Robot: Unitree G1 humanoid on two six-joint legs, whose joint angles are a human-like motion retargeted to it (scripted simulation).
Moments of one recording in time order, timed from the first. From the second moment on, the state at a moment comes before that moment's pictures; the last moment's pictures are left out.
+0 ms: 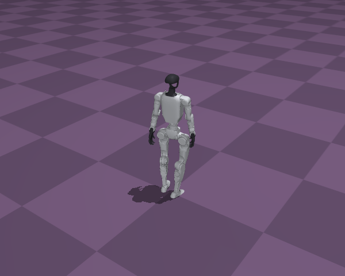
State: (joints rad) left arm 0.06 0.21 0.27 1.61 0.17 0.06 -0.02; right arm -0.12 -0.09 0.08 1.57 -0.43 -0.17 0.07; waist -0.07 -0.09 0.02; left_leg 0.08 -0.08 0.17 0.04 -0.10 0.04; right_leg 0.14 -0.06 -0.31 0.10 -0.04 0.06
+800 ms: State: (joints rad) left arm -0.25 0.15 0.12 1.58 0.12 0.00 -0.01; right arm 0.09 -0.13 -0.05 1.57 -0.46 -0.10 -0.02; waist -0.11 -0.07 0.14; left_leg 0.16 -0.04 0.28 0.03 -0.14 0.10; right_leg 0.06 -0.04 -0.12 0.32 0.14 0.16
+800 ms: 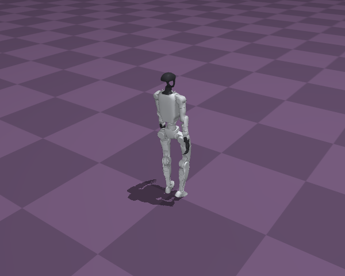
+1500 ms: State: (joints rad) left arm 0.08 0.19 0.18 1.59 0.25 0.06 -0.05; right arm 0.07 -0.17 -0.02 1.69 -0.49 -0.07 -0.05; waist -0.10 -0.08 0.11; left_leg 0.12 -0.04 0.25 0.02 -0.11 0.02; right_leg 0.12 -0.04 -0.23 0.05 0.05 0.05
